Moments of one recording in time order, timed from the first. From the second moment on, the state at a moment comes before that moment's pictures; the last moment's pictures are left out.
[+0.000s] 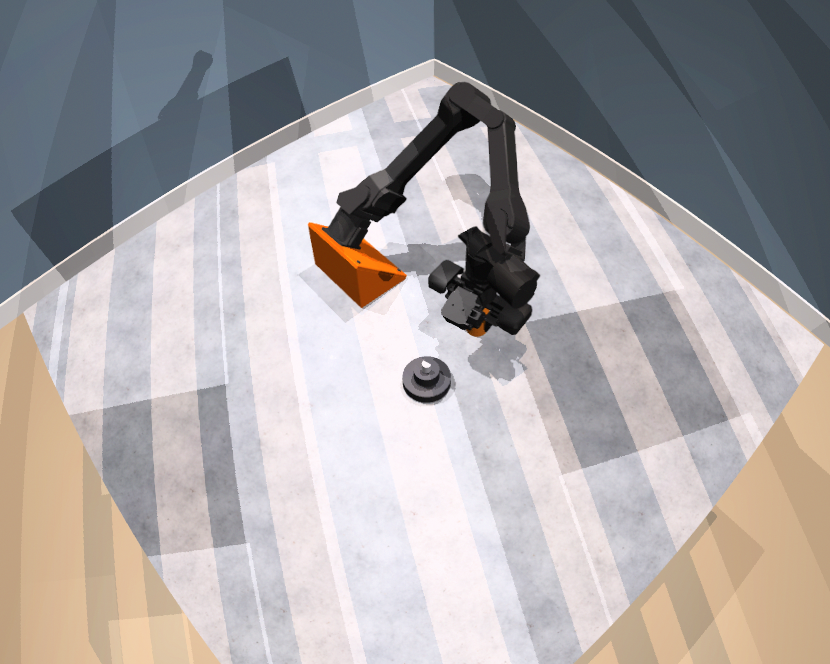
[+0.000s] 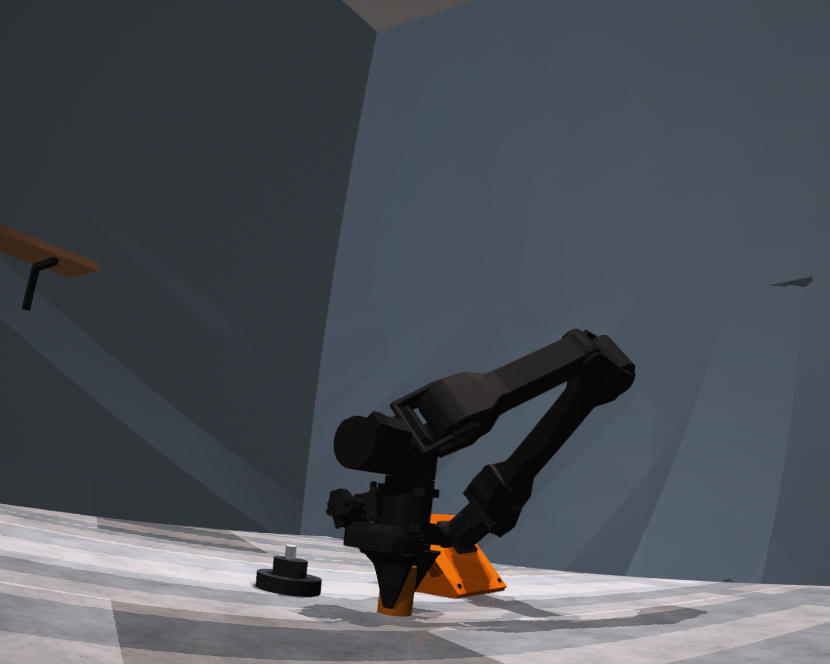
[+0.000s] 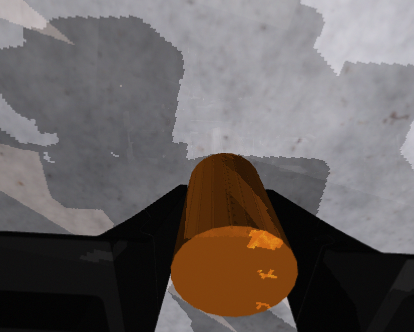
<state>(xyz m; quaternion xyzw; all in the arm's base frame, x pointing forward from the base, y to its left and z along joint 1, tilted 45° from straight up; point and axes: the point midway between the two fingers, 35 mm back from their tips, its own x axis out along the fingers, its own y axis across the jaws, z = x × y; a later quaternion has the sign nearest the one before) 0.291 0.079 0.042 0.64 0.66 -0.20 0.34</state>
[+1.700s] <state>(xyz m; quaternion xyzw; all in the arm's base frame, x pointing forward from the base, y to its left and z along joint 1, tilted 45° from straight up) 0.291 0.039 0.078 0.64 0.66 -0.21 0.34</state>
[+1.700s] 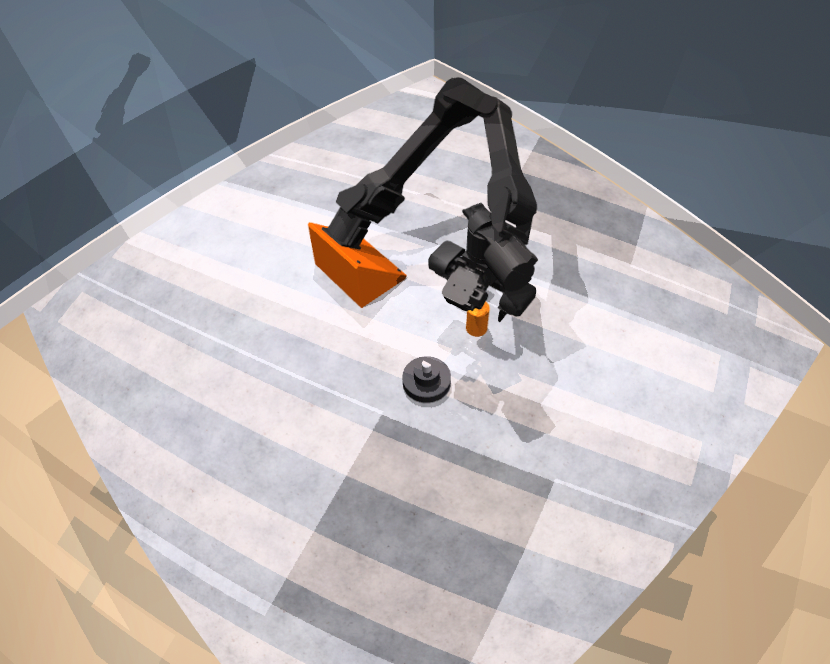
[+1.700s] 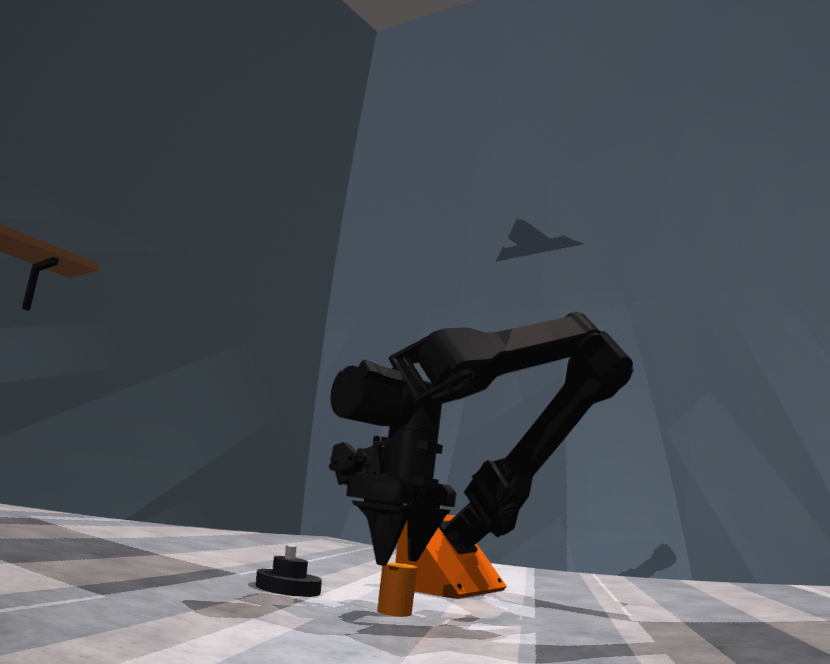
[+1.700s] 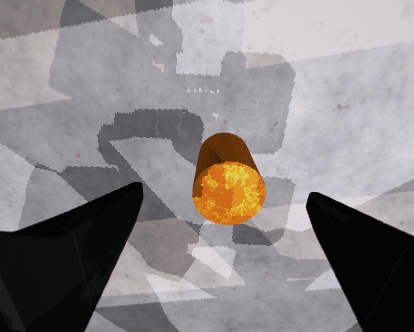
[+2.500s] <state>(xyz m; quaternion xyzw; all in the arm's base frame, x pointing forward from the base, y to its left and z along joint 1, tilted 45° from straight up) 0.293 0.067 0.052 0.64 0.66 -0.20 0.34</state>
